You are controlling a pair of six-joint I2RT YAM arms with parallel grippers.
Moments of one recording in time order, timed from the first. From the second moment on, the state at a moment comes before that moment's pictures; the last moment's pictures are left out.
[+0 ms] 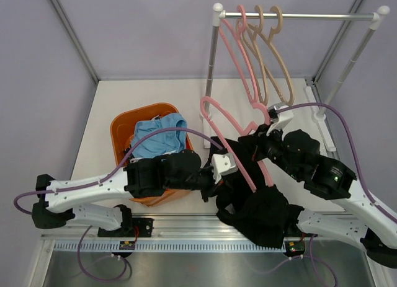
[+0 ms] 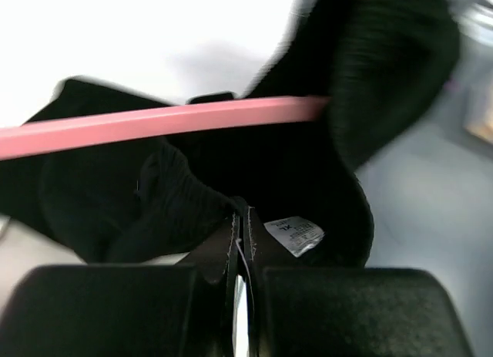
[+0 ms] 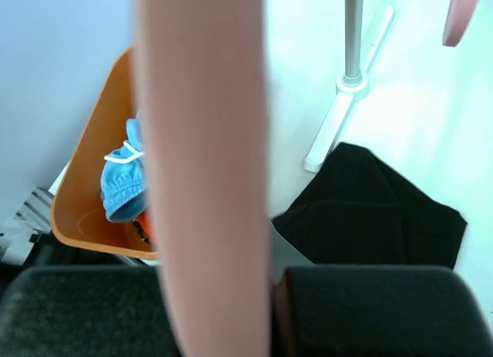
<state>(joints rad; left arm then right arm) -1.33 1.18 1.20 -0.44 0.05 -0.16 0.97 0.79 1.16 -0.61 0.33 0.44</state>
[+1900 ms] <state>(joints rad) -1.09 0.87 1.38 -0.30 -0.88 0.23 0.97 0.85 1.23 -0.67 0.60 0.38</state>
